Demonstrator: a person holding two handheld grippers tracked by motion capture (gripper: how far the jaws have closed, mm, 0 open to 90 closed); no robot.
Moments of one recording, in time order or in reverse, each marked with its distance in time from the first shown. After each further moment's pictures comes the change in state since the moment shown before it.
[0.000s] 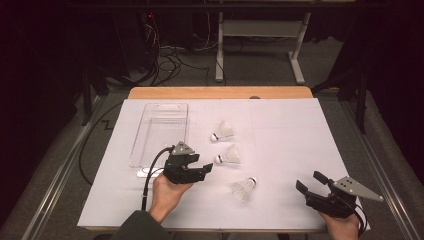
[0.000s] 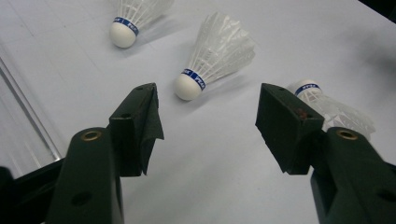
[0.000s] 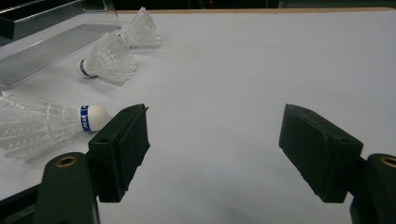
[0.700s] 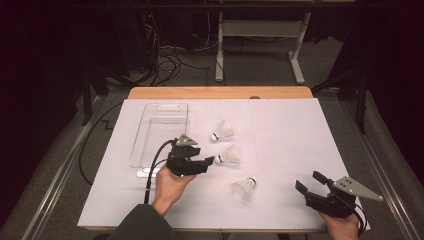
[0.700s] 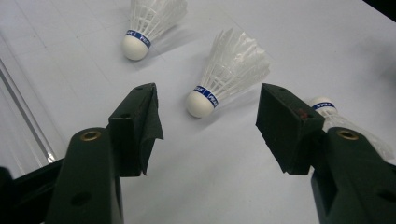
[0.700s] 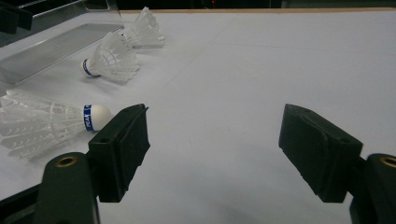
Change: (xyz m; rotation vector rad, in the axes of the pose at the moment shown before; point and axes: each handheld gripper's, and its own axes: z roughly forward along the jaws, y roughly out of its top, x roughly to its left) left arm 0.006 0.018 0.009 0.014 0.025 -0.023; right arm 0.000 0.000 0.001 0.000 0.011 -0.005
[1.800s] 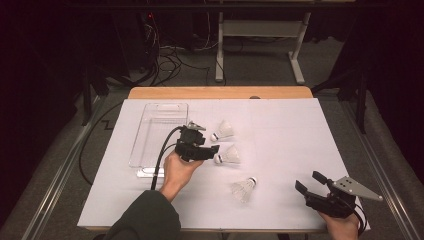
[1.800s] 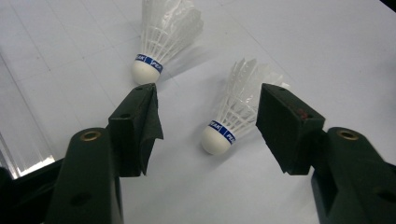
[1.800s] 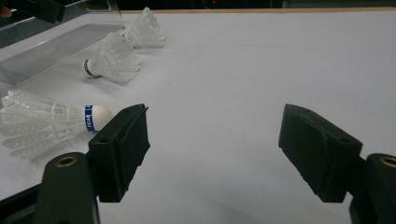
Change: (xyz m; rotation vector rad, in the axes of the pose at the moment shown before) left arm 0.010 0.034 0.025 0.051 0.024 -0.031; right arm 0.000 0.000 0.000 0.000 0.004 0.004
